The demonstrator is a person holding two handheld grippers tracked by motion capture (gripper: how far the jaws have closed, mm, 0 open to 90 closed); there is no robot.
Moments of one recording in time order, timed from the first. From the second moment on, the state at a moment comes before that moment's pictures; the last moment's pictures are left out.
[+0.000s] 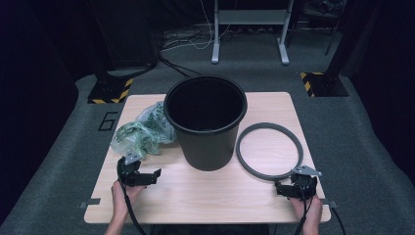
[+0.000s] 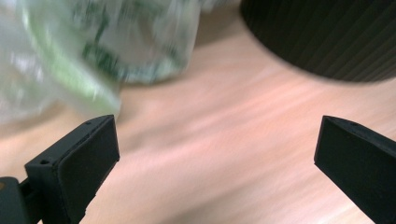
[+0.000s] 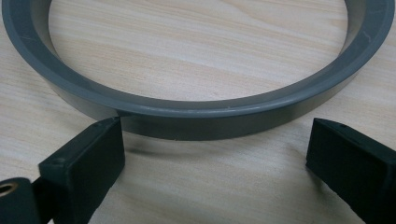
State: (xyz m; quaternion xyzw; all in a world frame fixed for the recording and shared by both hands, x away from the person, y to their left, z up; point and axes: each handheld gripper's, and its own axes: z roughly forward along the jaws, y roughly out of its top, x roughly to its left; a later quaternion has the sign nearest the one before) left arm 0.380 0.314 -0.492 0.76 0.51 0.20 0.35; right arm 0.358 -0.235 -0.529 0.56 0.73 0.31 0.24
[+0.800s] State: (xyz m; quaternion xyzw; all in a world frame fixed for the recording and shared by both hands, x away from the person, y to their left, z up) left arm 0.377 0.314 -0.531 0.77 0.51 0.21 0.32; right arm 0.359 -0.236 -0.529 0.56 0.73 0.31 0.24
